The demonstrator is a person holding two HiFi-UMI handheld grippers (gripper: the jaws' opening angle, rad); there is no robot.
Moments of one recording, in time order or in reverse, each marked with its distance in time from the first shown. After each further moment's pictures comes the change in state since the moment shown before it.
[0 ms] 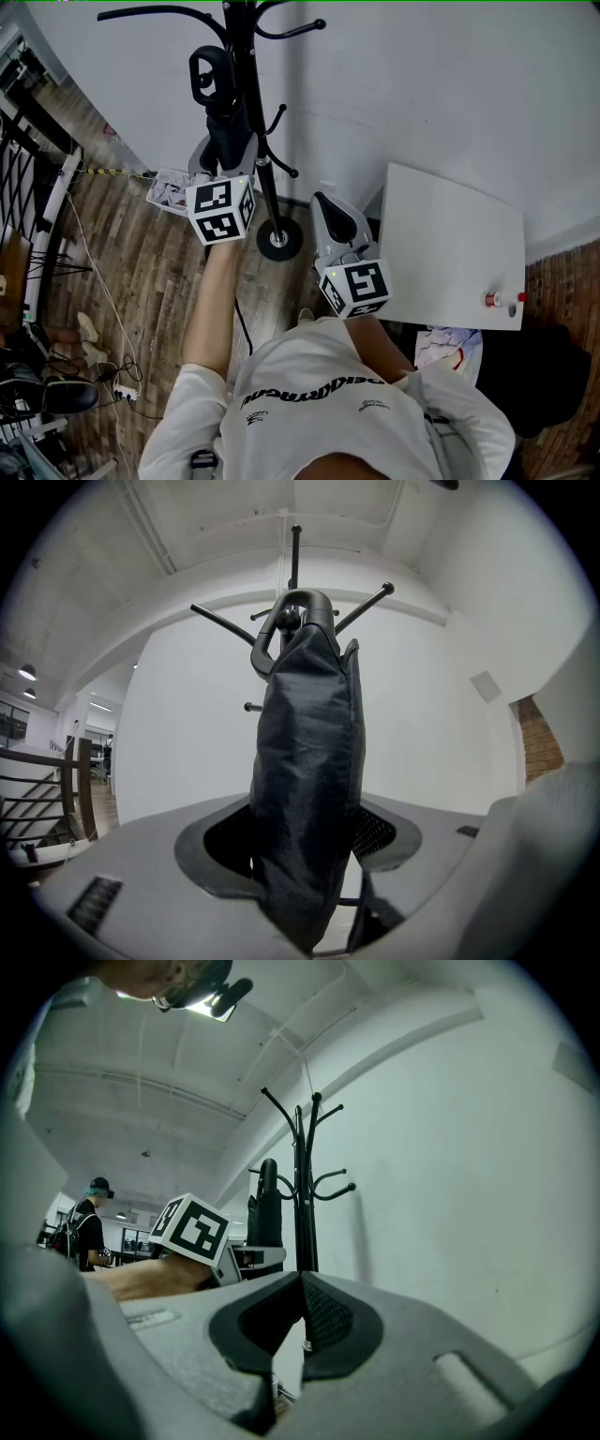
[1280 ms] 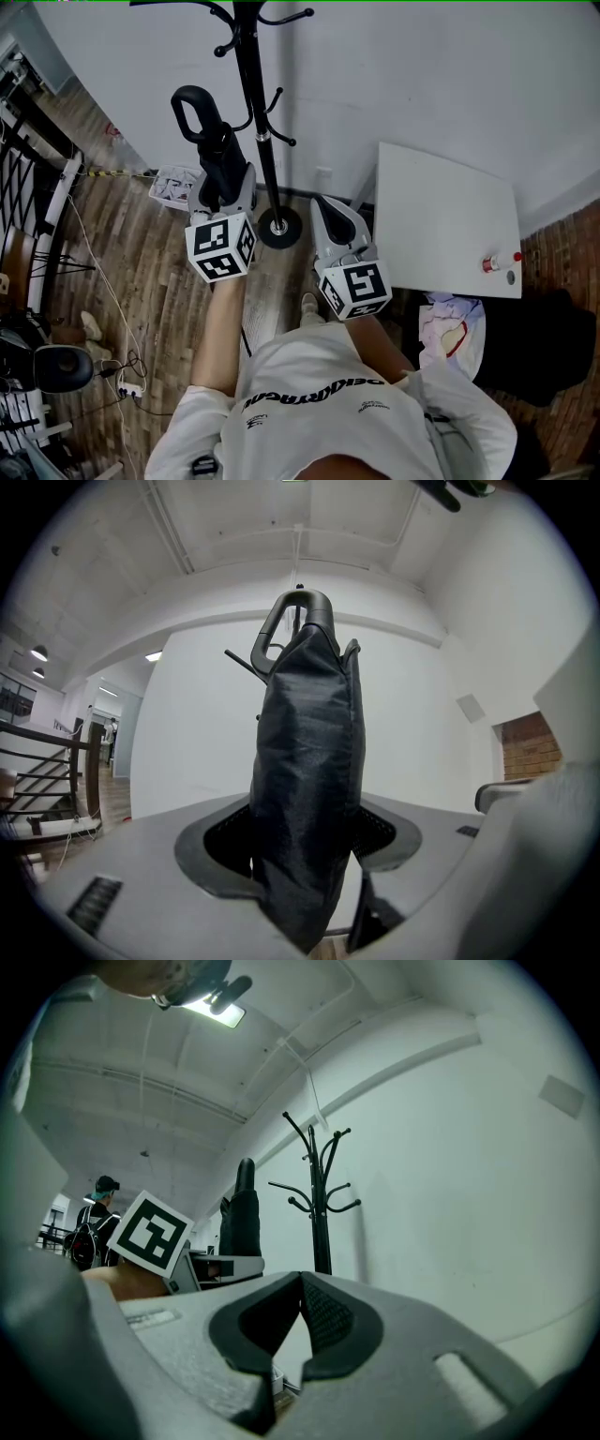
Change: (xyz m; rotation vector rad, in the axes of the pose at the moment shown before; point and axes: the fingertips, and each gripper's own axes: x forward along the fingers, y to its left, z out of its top) left arm -0.181 -0.032 -0.012 -0.080 -0.008 -0.007; right arm -0.115 0.080 0.010 -0.007 -0.012 -0.041
